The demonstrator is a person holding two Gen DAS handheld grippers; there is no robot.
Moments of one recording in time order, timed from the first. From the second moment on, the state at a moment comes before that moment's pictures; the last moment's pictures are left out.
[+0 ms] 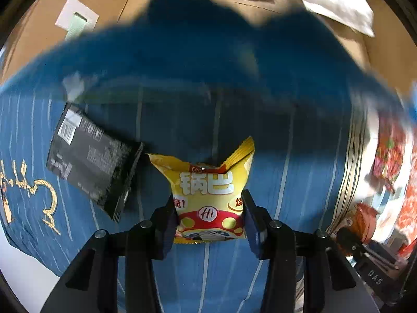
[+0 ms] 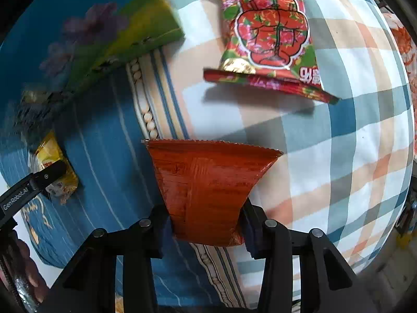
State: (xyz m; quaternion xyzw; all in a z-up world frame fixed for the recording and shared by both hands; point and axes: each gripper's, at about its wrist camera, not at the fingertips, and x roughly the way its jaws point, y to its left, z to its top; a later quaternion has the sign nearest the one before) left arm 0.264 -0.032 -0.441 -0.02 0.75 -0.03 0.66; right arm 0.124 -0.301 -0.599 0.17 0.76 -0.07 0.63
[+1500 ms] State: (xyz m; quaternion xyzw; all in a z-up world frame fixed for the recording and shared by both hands) left arm 0.155 -0.025 -0.354 0.01 0.70 -0.07 0.71; right arm 0.046 -0.202 -0.528 0.06 0.73 0.00 0.68
